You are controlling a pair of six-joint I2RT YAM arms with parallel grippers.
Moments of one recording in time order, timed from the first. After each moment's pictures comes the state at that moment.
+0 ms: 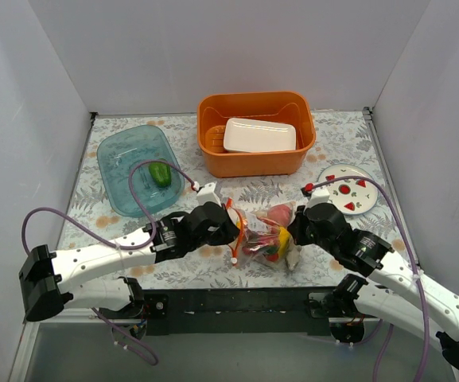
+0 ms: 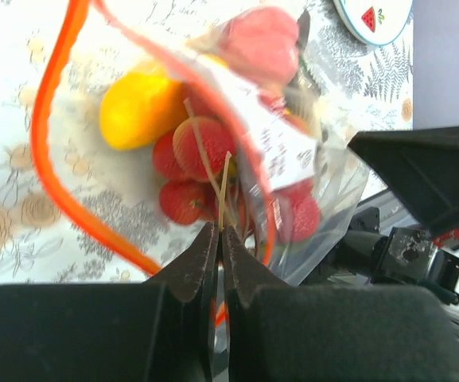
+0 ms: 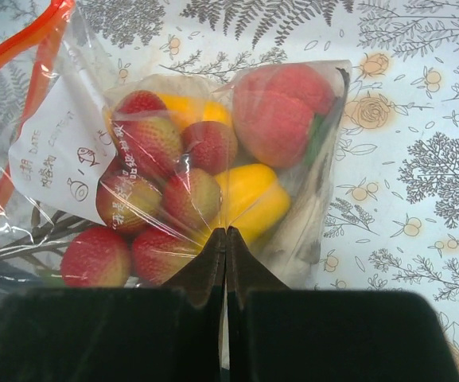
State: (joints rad) left arm -1.12 1.11 0.81 -0.36 -0.30 -1.07; right arm 0.84 0.69 0.62 -0.58 0.25 0.54
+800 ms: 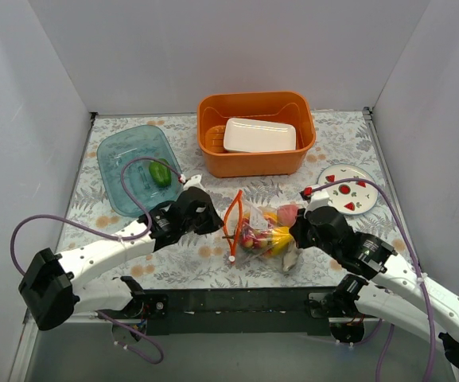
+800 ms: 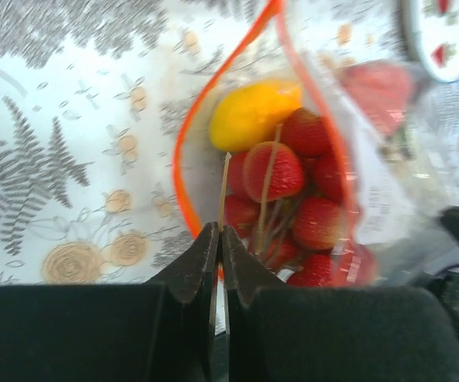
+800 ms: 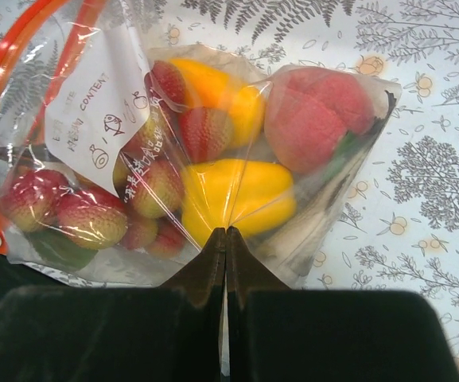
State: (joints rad) left arm -0.86 1.18 0.74 -0.31 -0.14 -0.92; right arm 0.88 0.65 0.62 -0.60 0.26 0.47
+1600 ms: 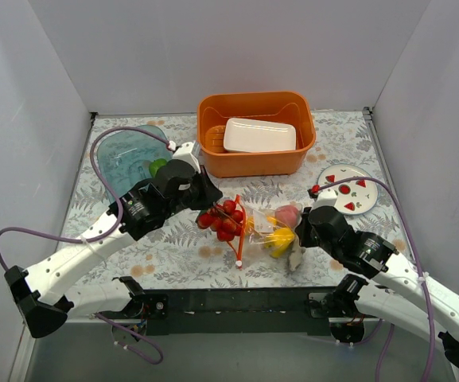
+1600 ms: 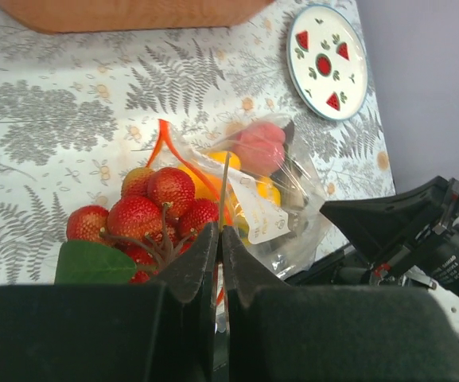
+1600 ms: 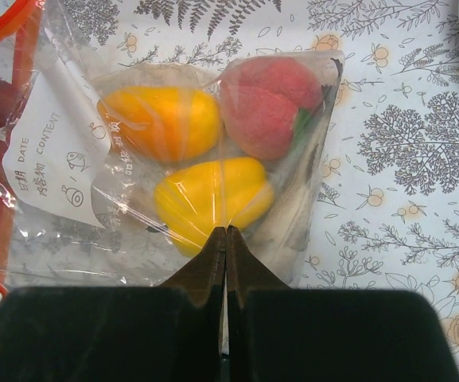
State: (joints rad) left arm -0.86 1.09 1.13 -0.54 -0.15 -0.75; right arm 0.88 0.66 0.65 -0.69 0.36 0.58
